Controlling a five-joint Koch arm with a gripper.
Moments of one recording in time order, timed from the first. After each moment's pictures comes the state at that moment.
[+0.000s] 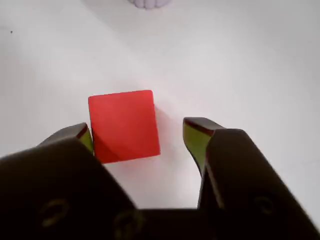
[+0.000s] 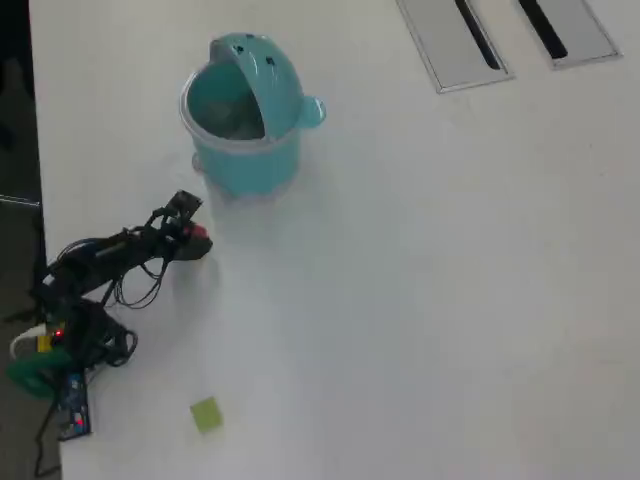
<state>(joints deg) -38.4 98.7 131.4 23.2 -96.6</state>
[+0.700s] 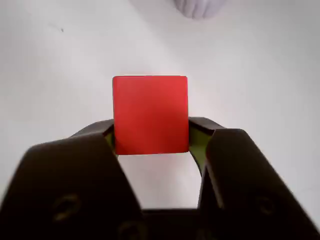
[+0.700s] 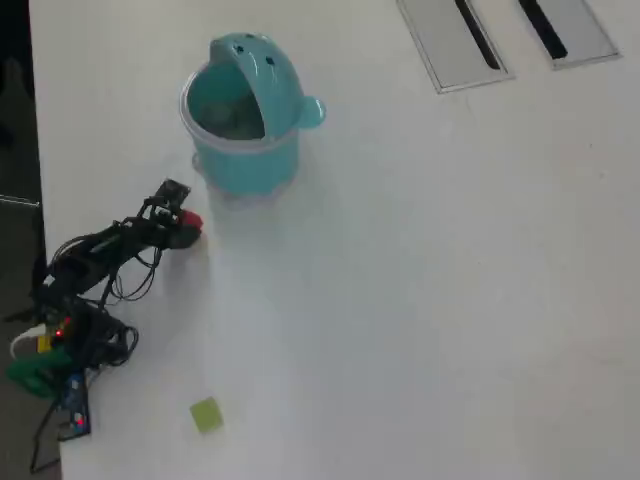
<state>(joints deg) -45.6 99.2 128.1 27.2 -94.0</state>
